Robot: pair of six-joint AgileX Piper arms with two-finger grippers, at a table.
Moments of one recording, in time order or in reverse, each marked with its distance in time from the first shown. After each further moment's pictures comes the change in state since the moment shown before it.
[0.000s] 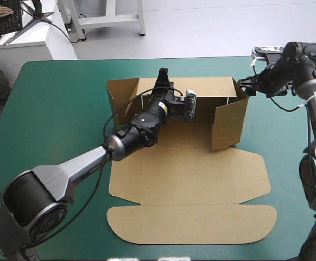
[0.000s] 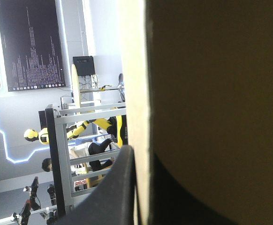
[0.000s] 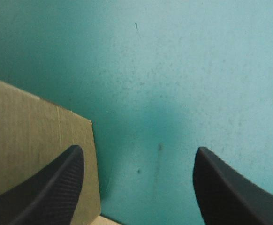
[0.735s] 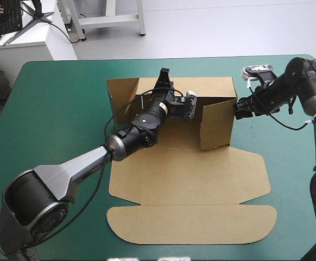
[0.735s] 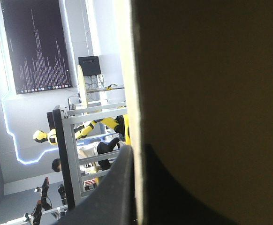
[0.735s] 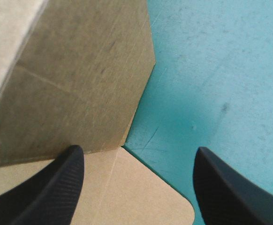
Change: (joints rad) left arm 0.000 0.005 0.002 0.061 0.007 -0.011; right arm -0.004 -0.148 0.272 0.190 -0.005 -0.300
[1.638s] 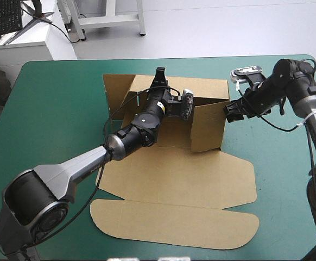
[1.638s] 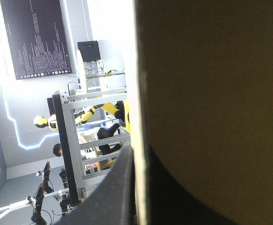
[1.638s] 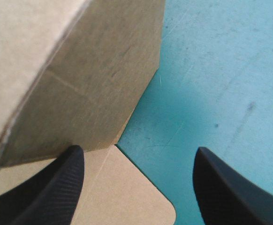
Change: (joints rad) left arm 0.003 0.001 0.000 0.004 0.050 -0.008; right arm 0.087 -0.020 0.001 -0.047 0.009 0.073
